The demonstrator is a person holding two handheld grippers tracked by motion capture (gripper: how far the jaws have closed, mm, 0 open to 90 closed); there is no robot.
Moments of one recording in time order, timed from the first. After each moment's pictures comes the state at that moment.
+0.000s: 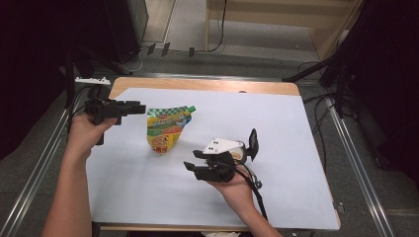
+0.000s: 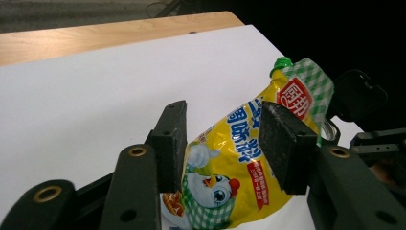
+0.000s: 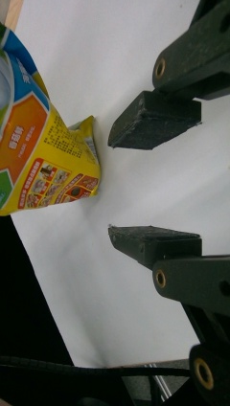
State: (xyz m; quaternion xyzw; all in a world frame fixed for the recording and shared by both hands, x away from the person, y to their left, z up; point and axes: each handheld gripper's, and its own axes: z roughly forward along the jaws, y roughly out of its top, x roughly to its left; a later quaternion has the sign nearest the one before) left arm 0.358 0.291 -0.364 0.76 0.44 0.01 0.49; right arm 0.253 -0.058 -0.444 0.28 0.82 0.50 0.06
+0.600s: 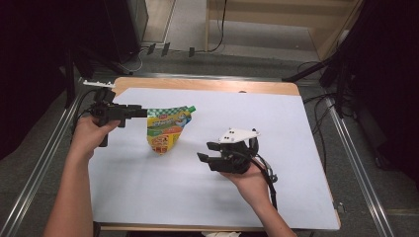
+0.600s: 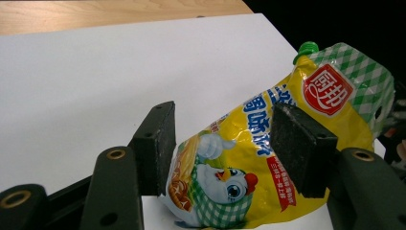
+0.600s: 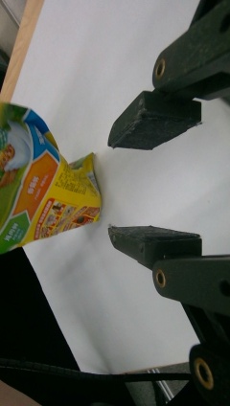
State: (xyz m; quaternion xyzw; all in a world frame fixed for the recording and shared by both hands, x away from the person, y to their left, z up) left arm 0.365 0.288 -0.381 0.76 0.45 -0.01 0.47; right arm 0.264 -0.093 -0.417 0.31 0.81 0.49 0.07
